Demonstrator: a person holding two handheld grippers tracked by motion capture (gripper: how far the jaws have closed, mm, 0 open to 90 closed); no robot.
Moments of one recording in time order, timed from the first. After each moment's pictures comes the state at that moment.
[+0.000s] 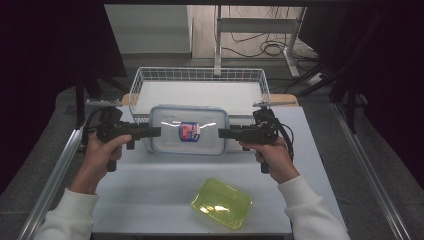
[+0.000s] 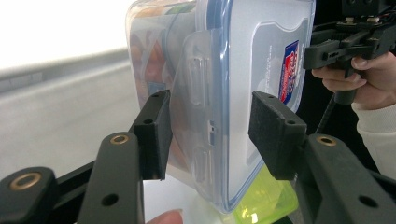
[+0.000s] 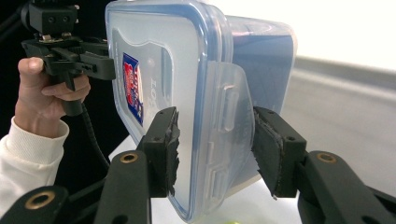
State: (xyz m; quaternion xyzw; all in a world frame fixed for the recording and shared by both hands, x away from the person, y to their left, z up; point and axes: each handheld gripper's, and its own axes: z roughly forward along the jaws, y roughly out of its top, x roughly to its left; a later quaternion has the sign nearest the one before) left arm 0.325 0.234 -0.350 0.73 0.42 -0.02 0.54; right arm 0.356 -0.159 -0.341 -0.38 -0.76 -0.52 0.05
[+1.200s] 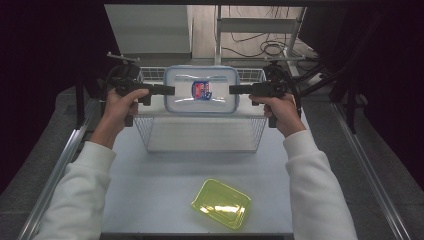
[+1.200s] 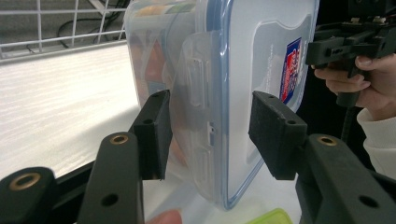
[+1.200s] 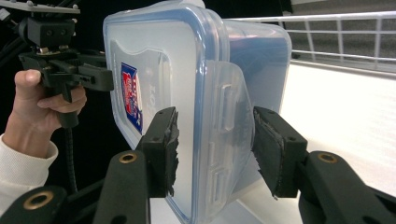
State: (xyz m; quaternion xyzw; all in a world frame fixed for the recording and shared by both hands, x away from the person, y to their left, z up) left arm 0.425 0.215 -0.314 0.73 0.42 -0.03 0.54; right arm 0.452 -0.176 -0.292 -0.40 -0.75 -0.52 0.04
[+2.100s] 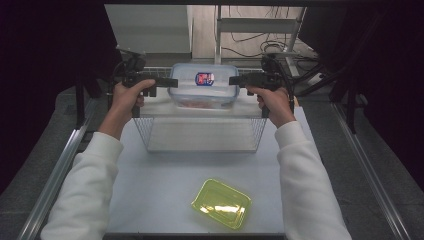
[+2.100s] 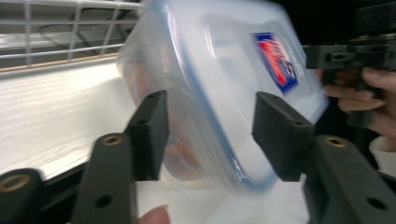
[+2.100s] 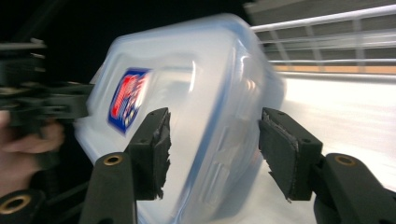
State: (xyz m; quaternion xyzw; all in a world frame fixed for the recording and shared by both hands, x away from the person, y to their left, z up) left arm 0.458 0.211 -0.317 0.71 0.48 -0.03 0.52; right arm 0.485 -0.165 -0.297 -0.50 -0.72 -0.49 0.03
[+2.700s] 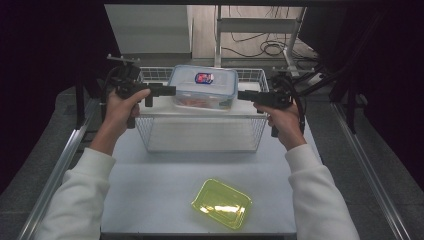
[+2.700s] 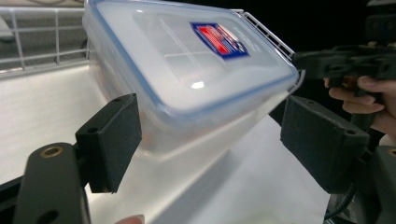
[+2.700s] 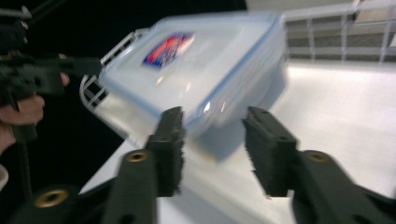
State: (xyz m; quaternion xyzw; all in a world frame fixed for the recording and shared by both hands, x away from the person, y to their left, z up) left arm 0.401 0.213 -0.311 0.72 0.44 0.02 0.54; right arm 0.426 -0.189 -0.308 -0.43 -0.73 -0.52 -0.03
